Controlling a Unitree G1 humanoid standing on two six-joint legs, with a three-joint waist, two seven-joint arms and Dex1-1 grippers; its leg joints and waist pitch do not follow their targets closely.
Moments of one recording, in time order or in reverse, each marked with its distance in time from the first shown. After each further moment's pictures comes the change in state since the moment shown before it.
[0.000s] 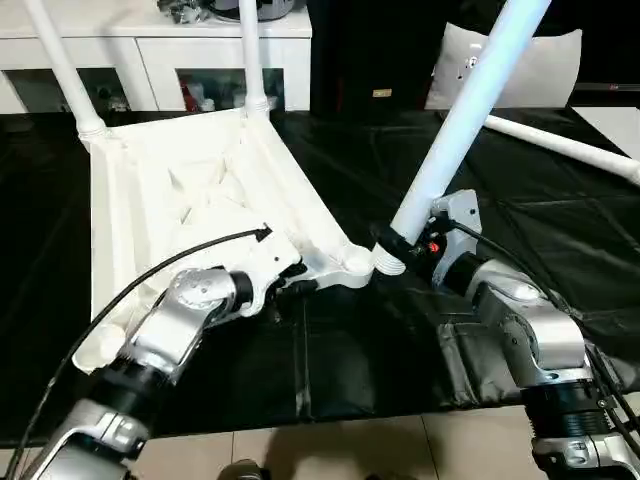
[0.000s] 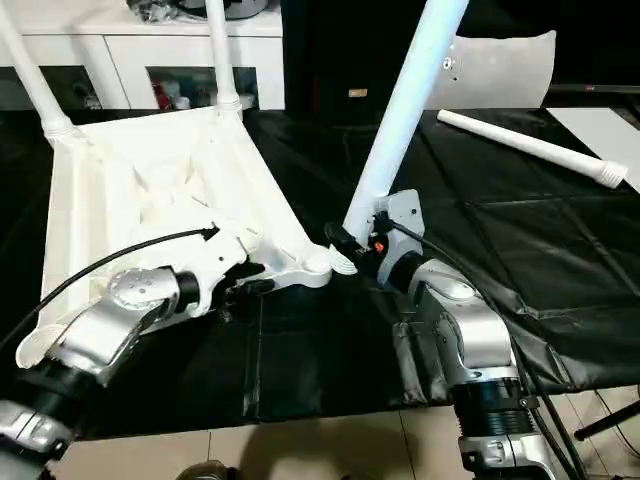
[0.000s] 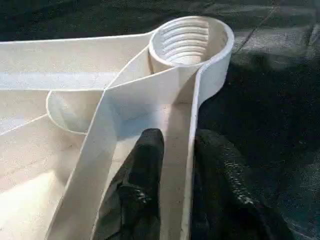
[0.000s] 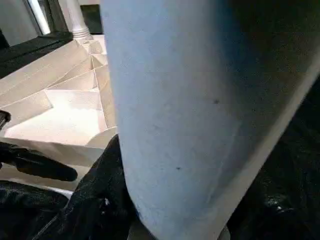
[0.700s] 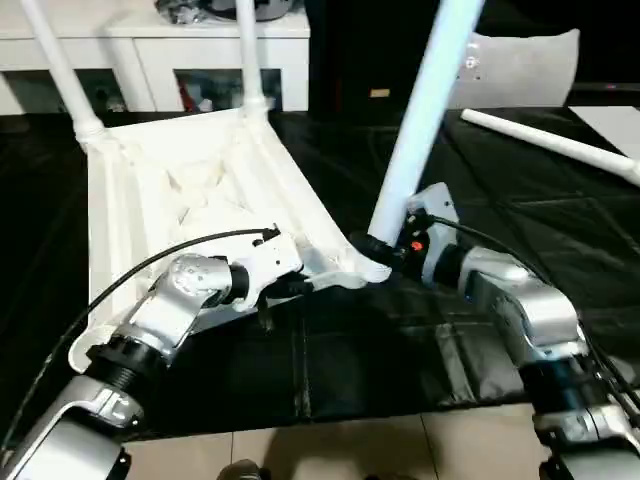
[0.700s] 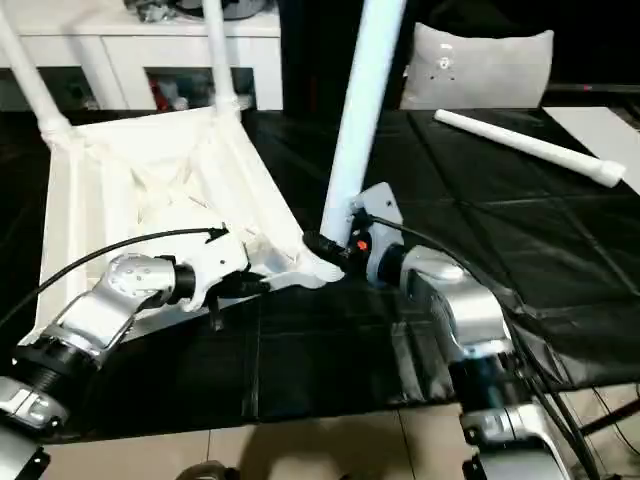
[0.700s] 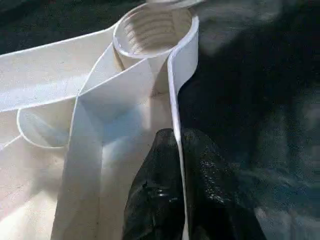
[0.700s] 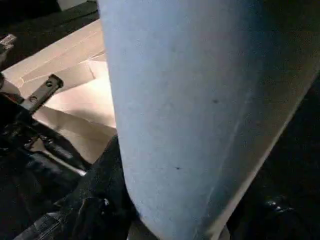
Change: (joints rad) left arm -0.052 0.077 -0.054 0.073 0.036 -0.156 -0.223; right arm -0.131 -0.049 0.089 0.113 -0.003 0.077 0.184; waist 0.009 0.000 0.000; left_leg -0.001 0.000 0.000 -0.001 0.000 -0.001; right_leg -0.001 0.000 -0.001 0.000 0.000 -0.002
